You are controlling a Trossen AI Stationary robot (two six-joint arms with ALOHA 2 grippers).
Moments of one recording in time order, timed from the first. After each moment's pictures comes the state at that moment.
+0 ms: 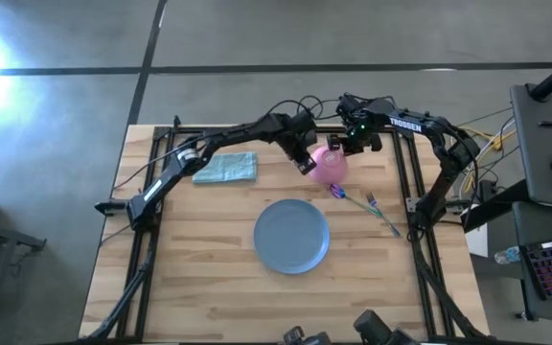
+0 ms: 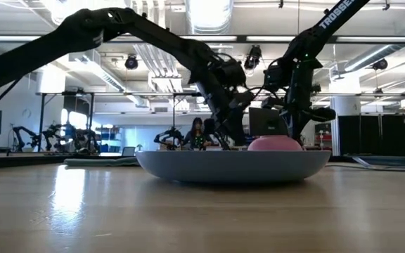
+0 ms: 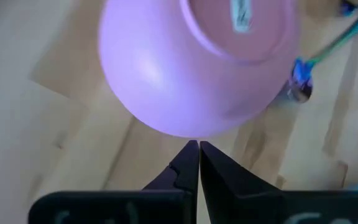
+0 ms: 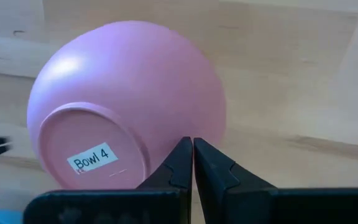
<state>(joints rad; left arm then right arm) 0.45 2.39 2.15 -0.82 0.30 -0.13 -0.83 1.74 1.22 -0.93 -0.18 0.63</state>
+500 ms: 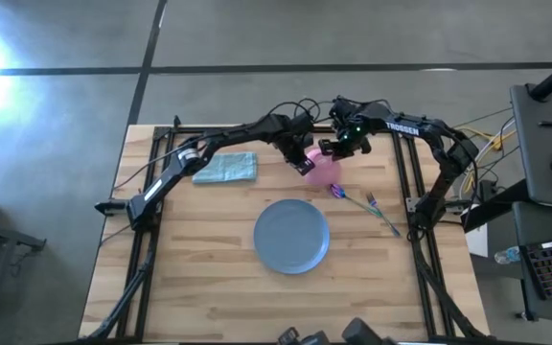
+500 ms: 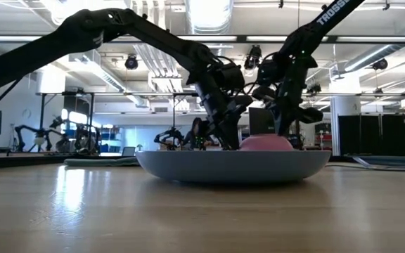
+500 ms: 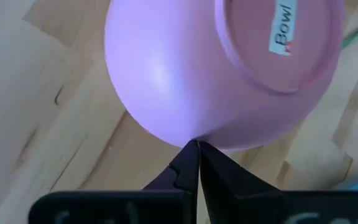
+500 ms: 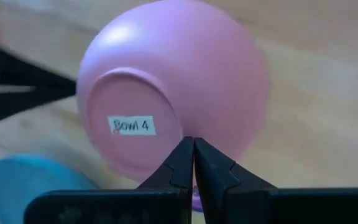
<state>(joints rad) 0.45 2.39 2.15 -0.88 0.29 -0.21 -0.74 1.74 1.24 -0.86 -0.35 0.55</state>
